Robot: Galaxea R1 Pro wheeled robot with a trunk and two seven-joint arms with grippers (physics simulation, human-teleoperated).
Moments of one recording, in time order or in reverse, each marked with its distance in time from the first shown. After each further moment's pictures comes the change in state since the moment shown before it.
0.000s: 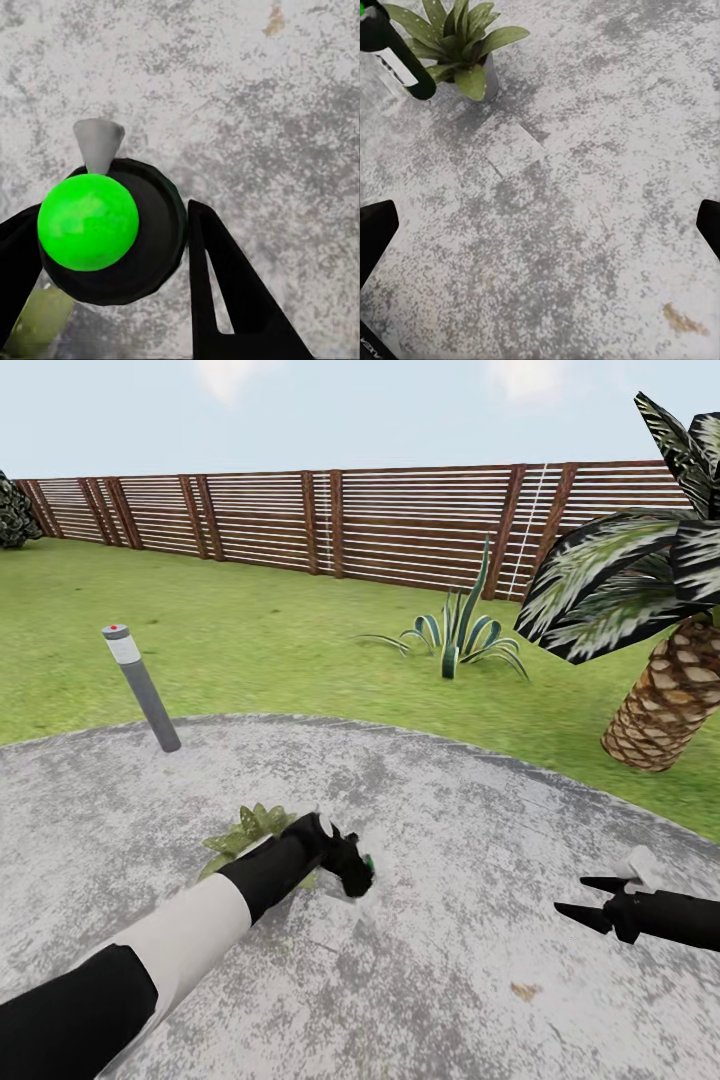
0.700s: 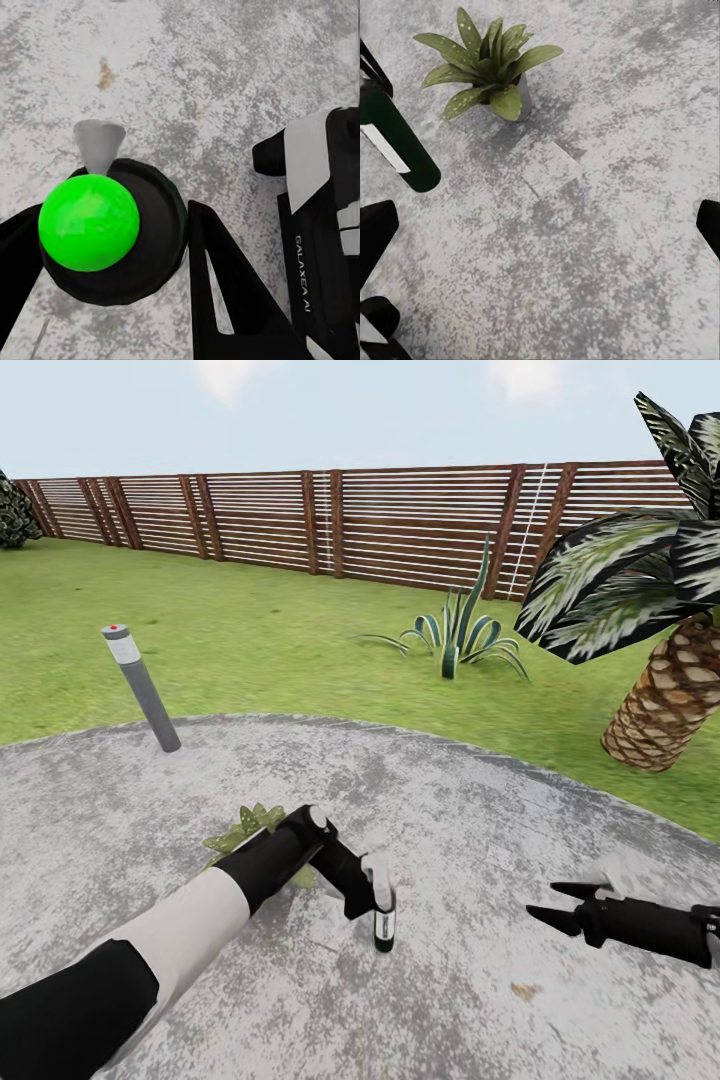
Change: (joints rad) left arm -0.013 0.000 0.071 0.013 0.021 -0.134 -0.460; right arm 0.000 0.115 0.005 0.000 0.000 0.002 0.001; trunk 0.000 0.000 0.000
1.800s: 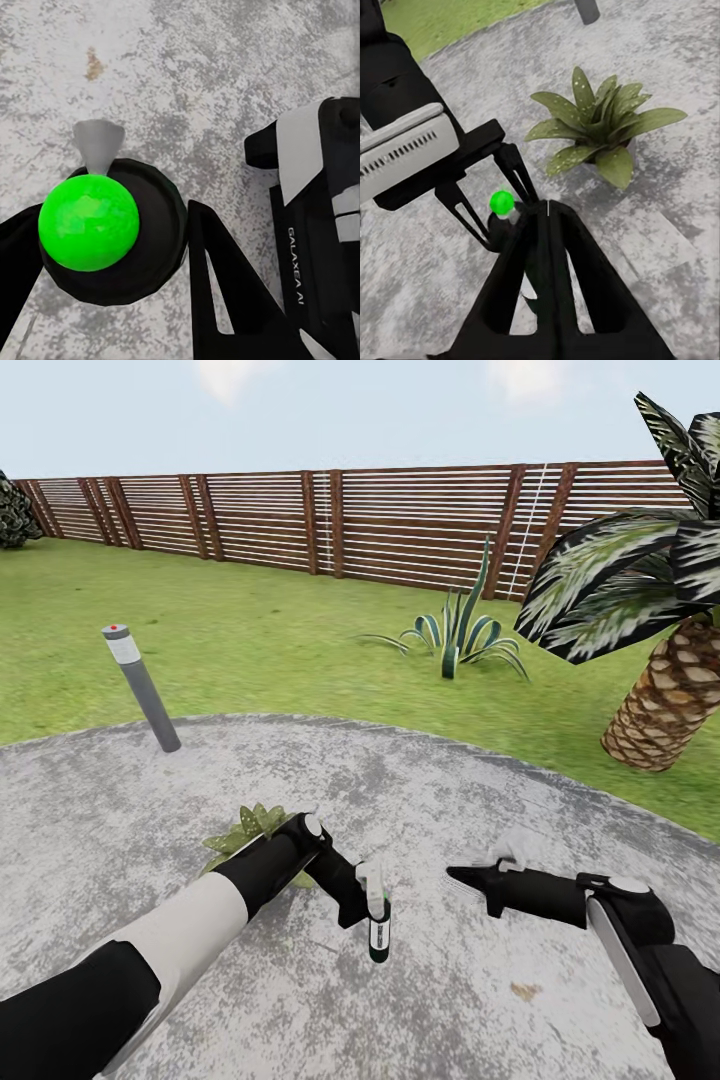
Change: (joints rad) left arm 0.009 0.002 0.006 0.064 -0.005 -0.062 -0.008; right arm -0.150 0.244 0.175 -0.001 0.015 0.008 -0.001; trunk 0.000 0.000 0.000
